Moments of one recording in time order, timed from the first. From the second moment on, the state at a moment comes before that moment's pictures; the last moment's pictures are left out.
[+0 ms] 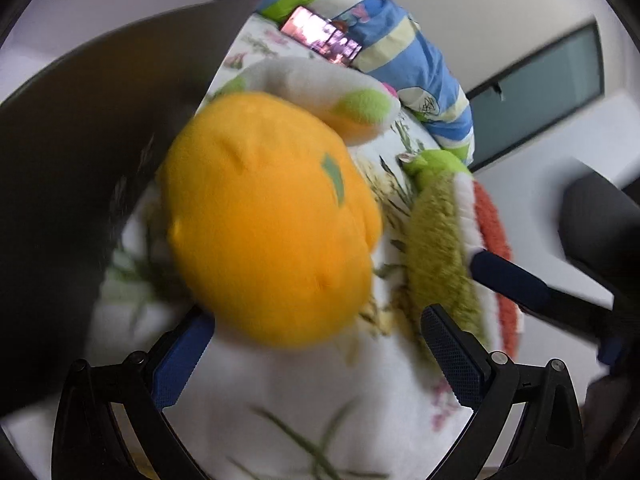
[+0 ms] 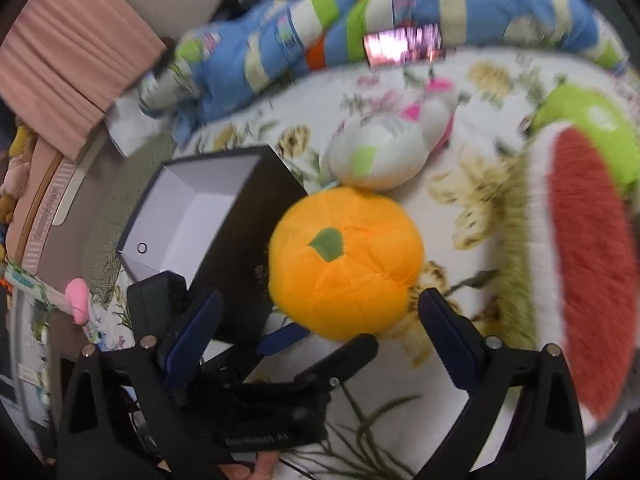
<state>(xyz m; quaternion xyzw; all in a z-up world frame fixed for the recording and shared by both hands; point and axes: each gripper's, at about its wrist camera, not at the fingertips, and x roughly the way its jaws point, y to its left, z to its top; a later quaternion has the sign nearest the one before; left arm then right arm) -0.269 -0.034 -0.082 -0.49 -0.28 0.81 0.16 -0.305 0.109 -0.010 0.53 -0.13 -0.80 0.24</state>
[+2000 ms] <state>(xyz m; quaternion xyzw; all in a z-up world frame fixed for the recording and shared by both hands) -0.302 -0.040 0.008 -0.52 -0.26 0.78 0.25 -0.326 0.058 0.005 0.56 -0.13 -0.79 0.22</state>
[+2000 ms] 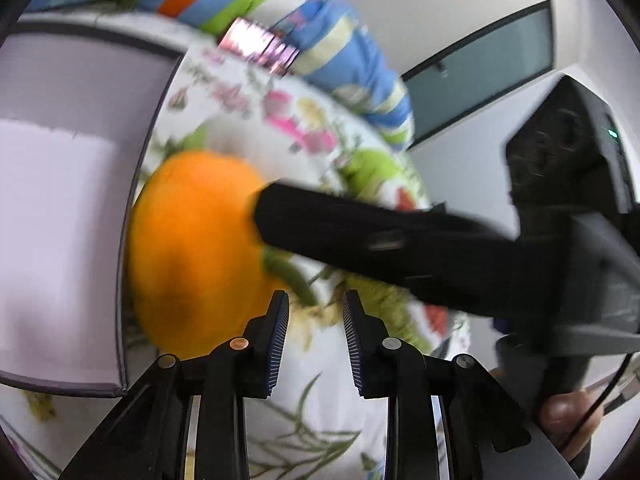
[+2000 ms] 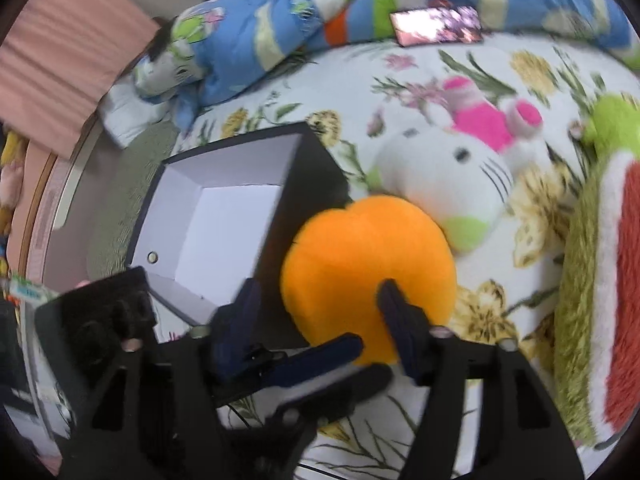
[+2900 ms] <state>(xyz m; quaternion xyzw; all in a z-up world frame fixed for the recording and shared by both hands) -0.236 -0.058 -0.010 -0.50 -0.36 0.76 0.20 -0.390 0.084 -0.098 0.59 -0.23 -0.73 0.27</state>
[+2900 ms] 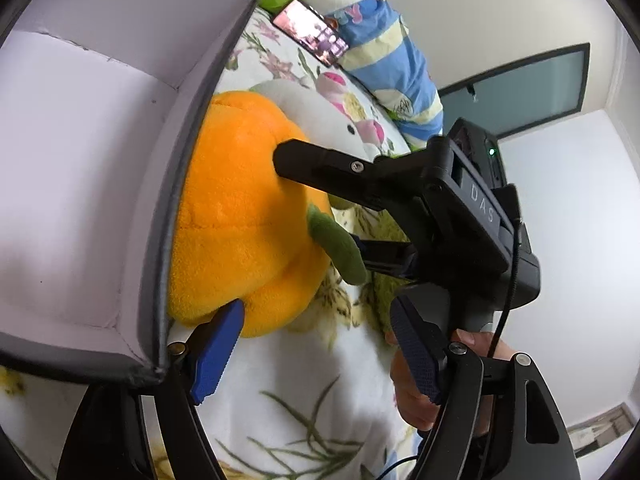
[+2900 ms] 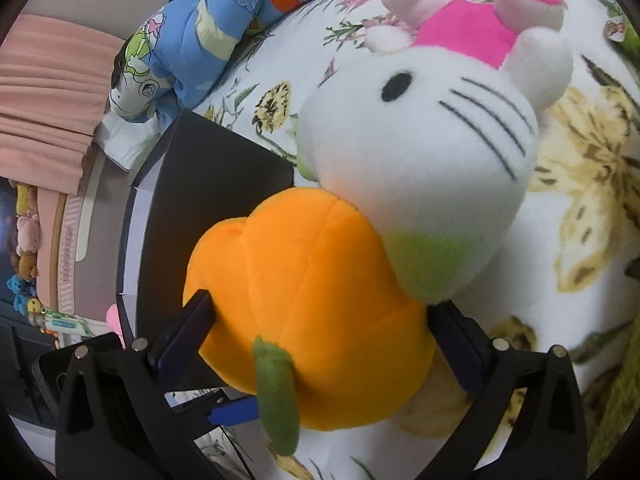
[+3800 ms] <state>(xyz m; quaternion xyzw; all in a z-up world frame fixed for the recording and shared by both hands) -0.206 -0.033 -0.001 -0.42 -0.32 0.85 0.06 -0.386 0.084 -0.120 0.57 -0.29 -0.71 0.29</state>
